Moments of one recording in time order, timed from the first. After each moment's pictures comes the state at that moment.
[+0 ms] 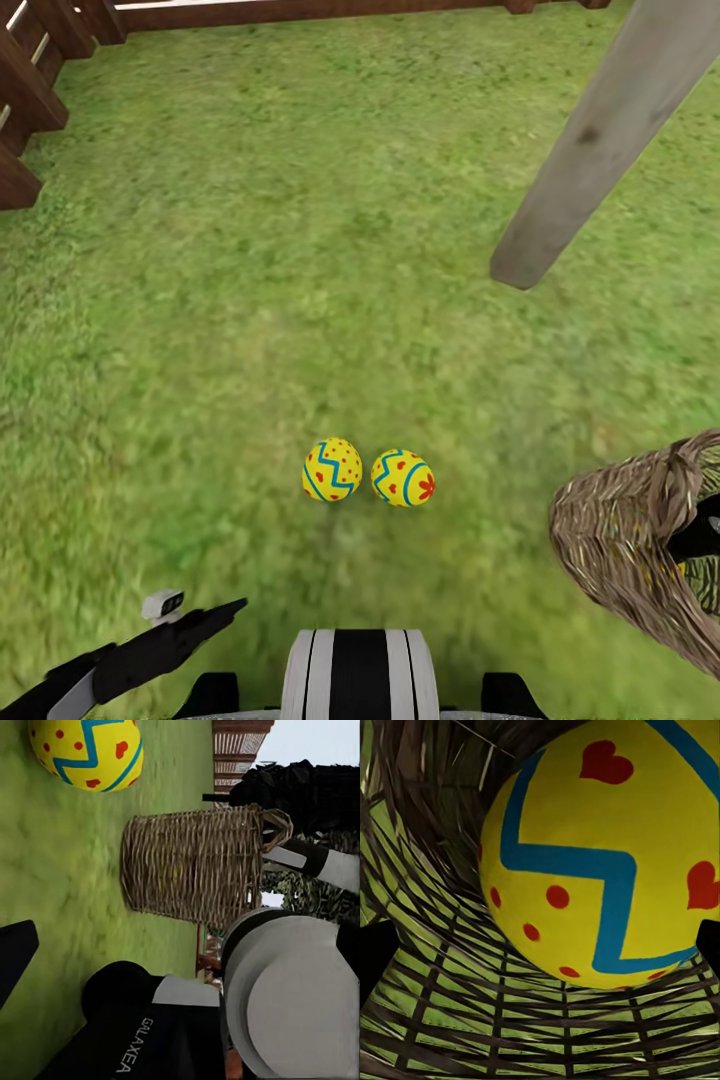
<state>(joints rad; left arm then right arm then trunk) -0.46 0.40 -0.50 -0.44 0.99 0.12 -1.57 -1.24 -0.97 1.75 -0.87 -1.17 0.51 0.23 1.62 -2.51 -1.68</state>
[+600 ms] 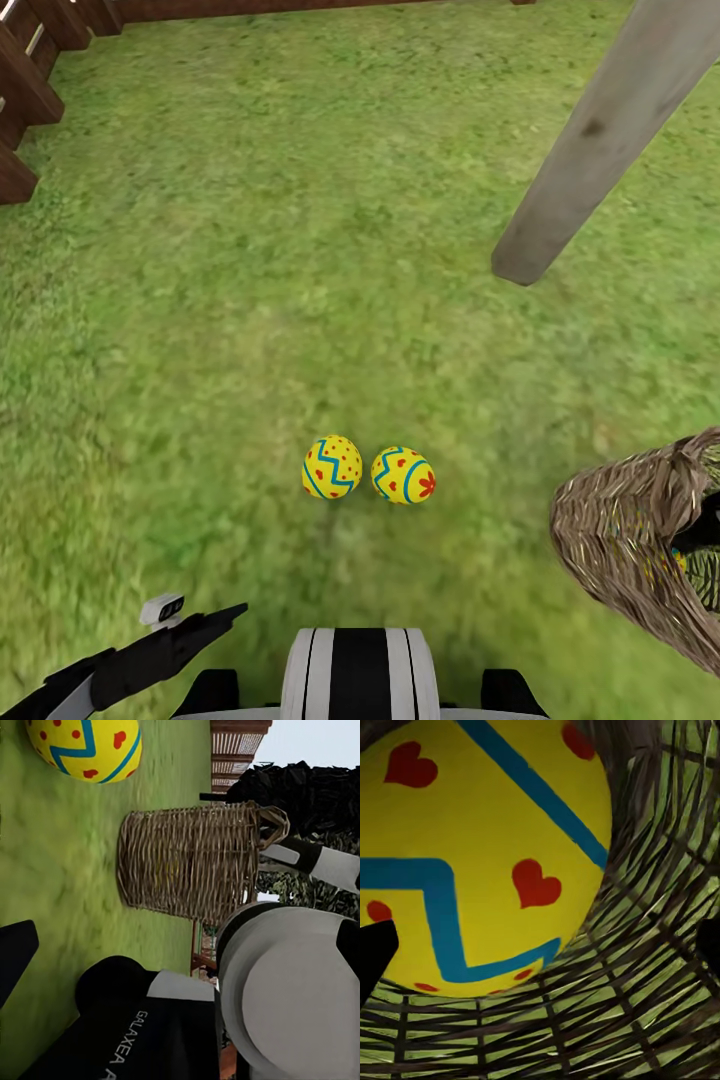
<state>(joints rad) -0.44 0.40 -0.50 -0.47 1.00 0.12 -1.57 -1.24 -0.97 1.73 -0.81 -1.18 0.50 0.07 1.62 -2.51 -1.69</state>
